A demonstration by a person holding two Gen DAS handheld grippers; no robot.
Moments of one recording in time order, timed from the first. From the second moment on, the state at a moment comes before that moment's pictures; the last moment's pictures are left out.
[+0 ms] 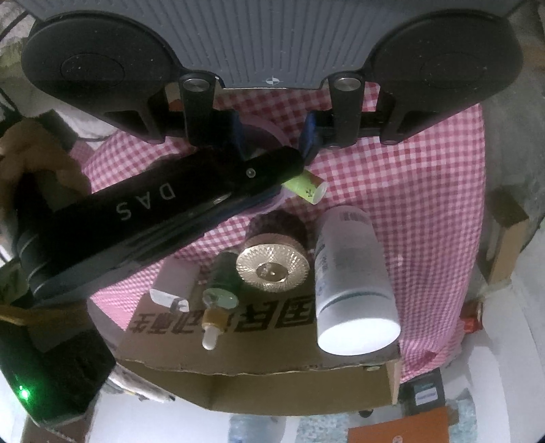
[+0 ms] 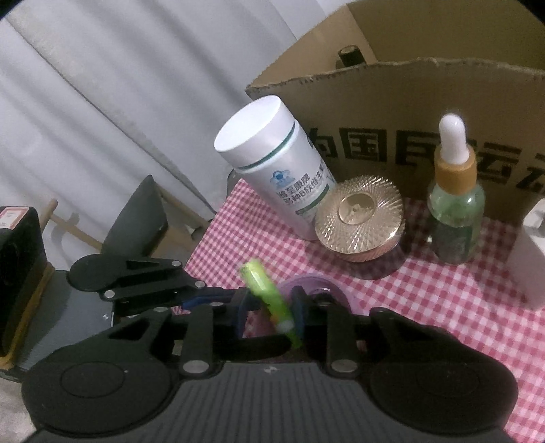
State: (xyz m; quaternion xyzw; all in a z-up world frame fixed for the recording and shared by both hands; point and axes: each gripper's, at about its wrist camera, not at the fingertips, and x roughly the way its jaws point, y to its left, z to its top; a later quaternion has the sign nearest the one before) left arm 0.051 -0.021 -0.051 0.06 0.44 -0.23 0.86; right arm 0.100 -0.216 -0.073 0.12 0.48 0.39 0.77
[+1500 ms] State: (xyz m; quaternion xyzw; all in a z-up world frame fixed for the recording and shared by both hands) left arm 0.279 -0.059 0.031 0.09 0.48 -0.19 0.85; right arm 0.339 -0.240 -0.012 0.21 0.52 0.32 0.76
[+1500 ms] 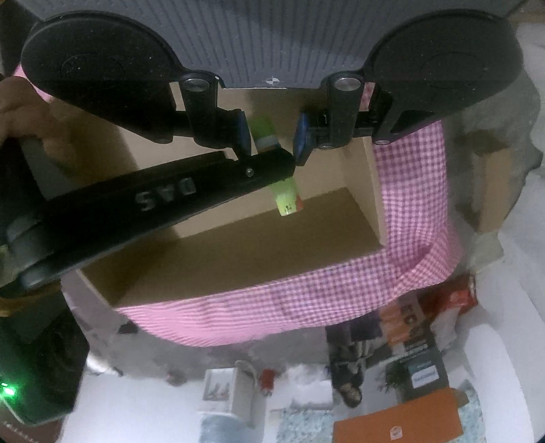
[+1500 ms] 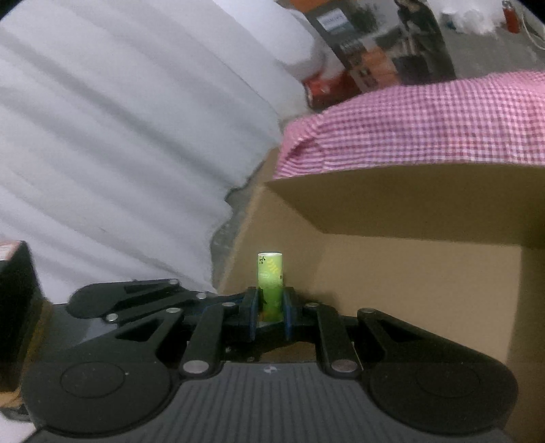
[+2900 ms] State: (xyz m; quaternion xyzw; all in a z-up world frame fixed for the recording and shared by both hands) left arm 0.059 -0.009 0.031 0.01 0.36 -0.27 0.89; right arm 0.101 -0.337 0.002 0.31 0.46 0.32 0.77
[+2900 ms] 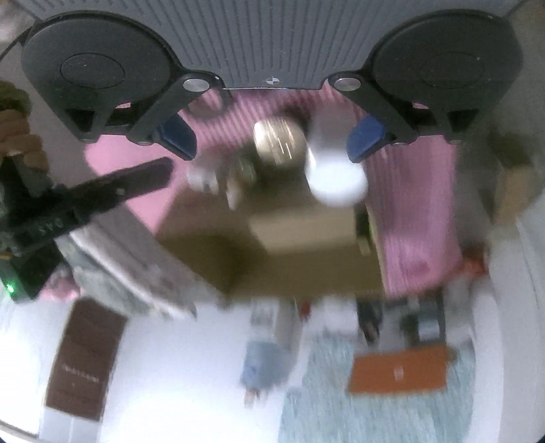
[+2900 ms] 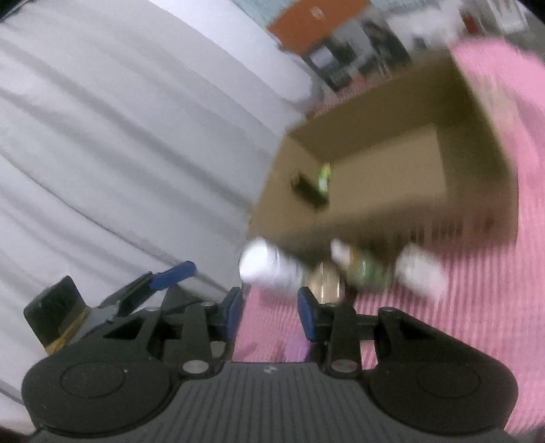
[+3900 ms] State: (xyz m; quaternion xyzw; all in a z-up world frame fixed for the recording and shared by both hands) left arm 0.091 -0.046 -0.061 -0.01 0.53 -0.29 0.80; right arm 0.139 -0.237 -0.054 0.17 0.64 0.30 0.69
